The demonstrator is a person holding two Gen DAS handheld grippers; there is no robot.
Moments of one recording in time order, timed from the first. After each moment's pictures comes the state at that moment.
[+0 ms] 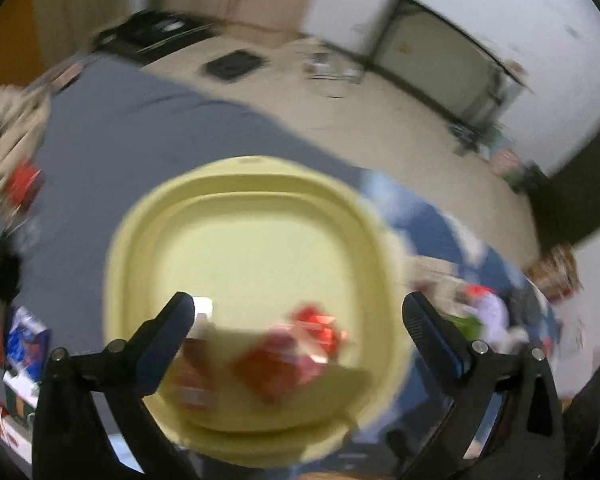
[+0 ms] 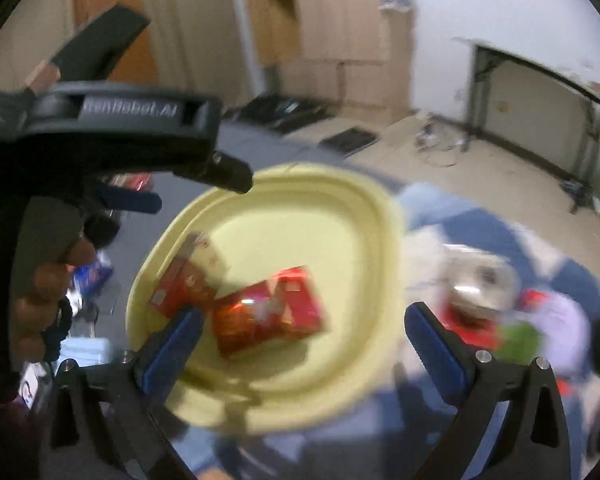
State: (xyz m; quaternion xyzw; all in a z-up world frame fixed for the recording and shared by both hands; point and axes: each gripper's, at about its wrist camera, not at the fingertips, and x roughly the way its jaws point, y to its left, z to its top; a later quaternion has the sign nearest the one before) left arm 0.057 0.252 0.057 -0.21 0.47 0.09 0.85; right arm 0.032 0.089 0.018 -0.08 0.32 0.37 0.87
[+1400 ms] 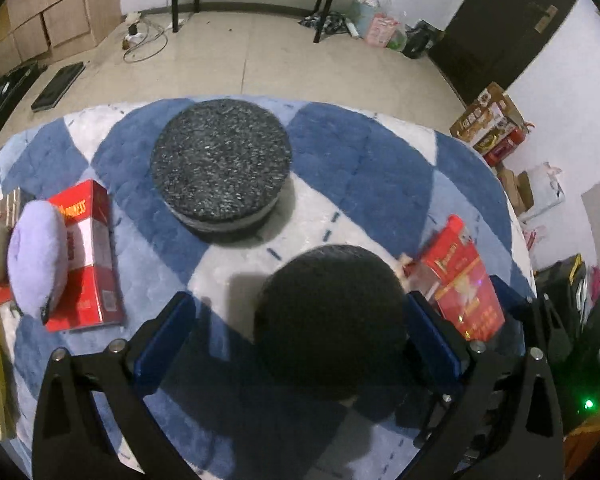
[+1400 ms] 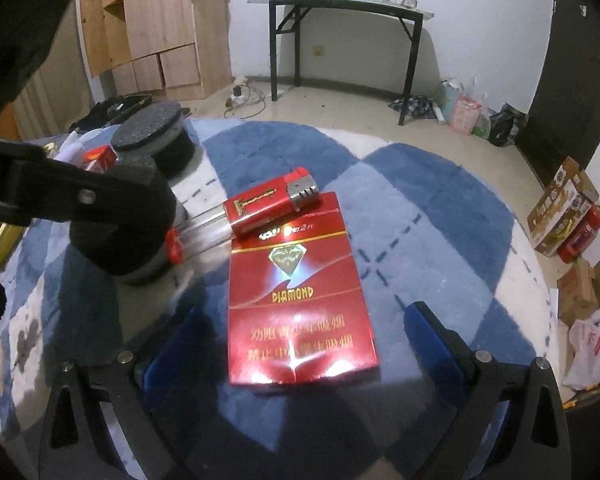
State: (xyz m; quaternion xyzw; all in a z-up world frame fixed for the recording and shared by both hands) left arm 0.143 -0.106 -0.020 -0.08 0.55 -0.09 0.83; right arm 0.087 -0.253 -0.050 -0.06 0.38 0.13 0.91
